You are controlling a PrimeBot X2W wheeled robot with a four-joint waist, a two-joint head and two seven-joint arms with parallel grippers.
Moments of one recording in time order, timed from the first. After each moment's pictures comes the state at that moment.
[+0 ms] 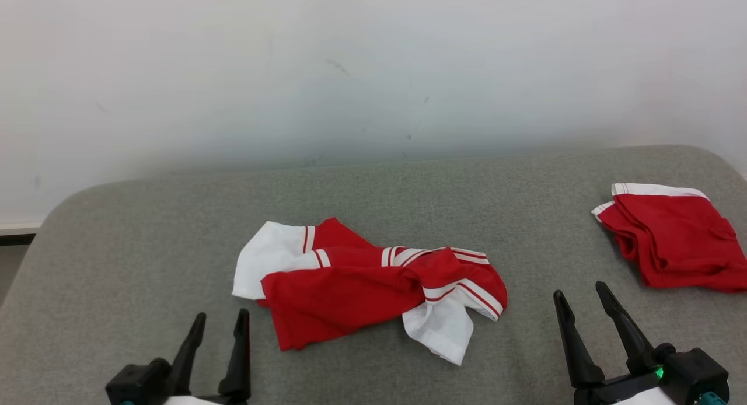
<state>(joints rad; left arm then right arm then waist) -0.02 0.21 -0.22 0.14 -0.46 0.06 -0.26 -0.08 -0.13 0.22 0.16 0.36 0.13 -0.26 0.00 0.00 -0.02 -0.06</state>
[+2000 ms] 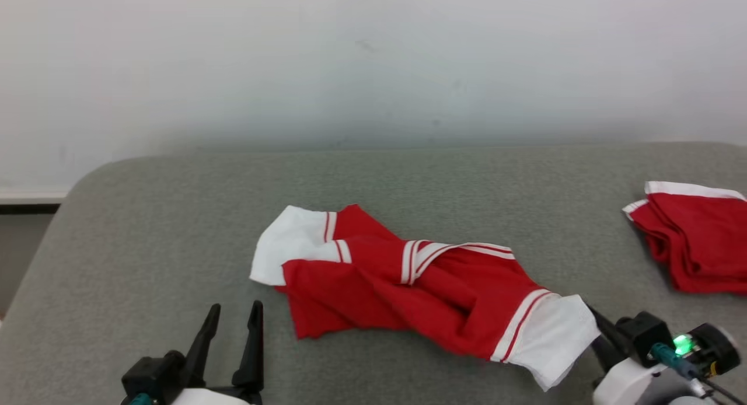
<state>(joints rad) -0.06 0.07 -0.11 0.22 -0.32 -0.08 -0.26 -0.28 -0.26 0.38 0.50 0.21 0.13 -0.14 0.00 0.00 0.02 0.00</state>
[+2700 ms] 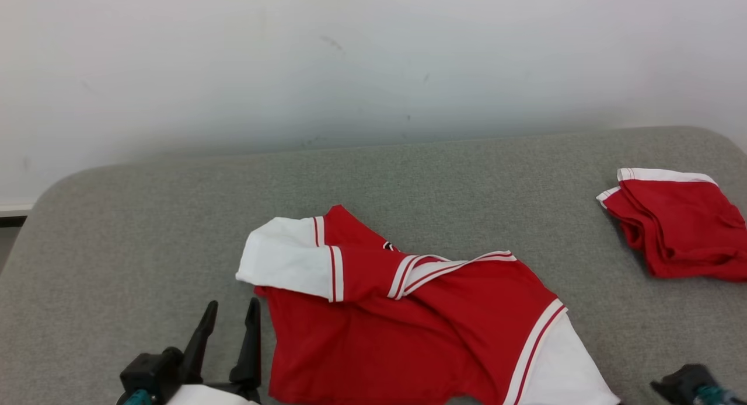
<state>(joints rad) -0.08 0.06 -0.08 0.24 -0.30 -0.10 -0.26 -0.06 -0.54 0.45 0.25 0.40 0.13 0.28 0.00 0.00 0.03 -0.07</state>
